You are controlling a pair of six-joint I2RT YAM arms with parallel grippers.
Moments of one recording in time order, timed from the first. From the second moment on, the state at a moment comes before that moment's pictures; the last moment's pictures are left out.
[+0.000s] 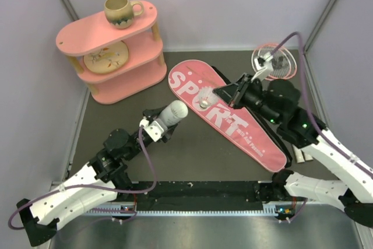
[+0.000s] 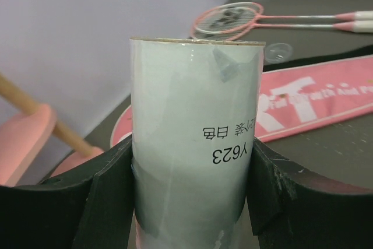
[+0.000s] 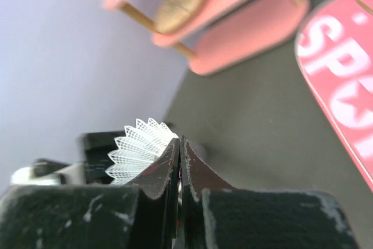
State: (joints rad) left arm -0.88 0.51 0.49 0.13 -0.08 0.38; right arm 0.82 0.98 1.15 -0.34 0.09 0.77
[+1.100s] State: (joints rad) left arm -0.88 0.51 0.50 0.09 0.12 0.38; right arm 0.93 1.10 1.10 -0.24 -0.13 0.61
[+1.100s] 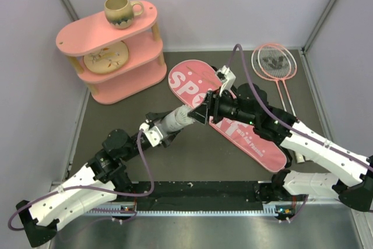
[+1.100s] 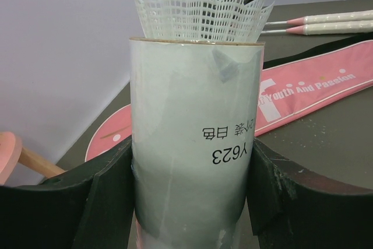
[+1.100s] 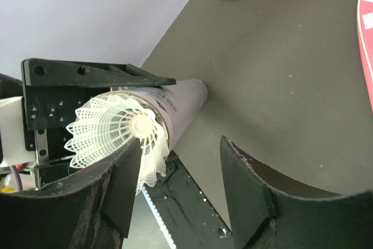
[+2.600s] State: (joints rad) left arm -0.88 0.51 0.50 0.09 -0.08 0.39; right arm 0.38 1.20 1.02 -0.51 0.28 0.63
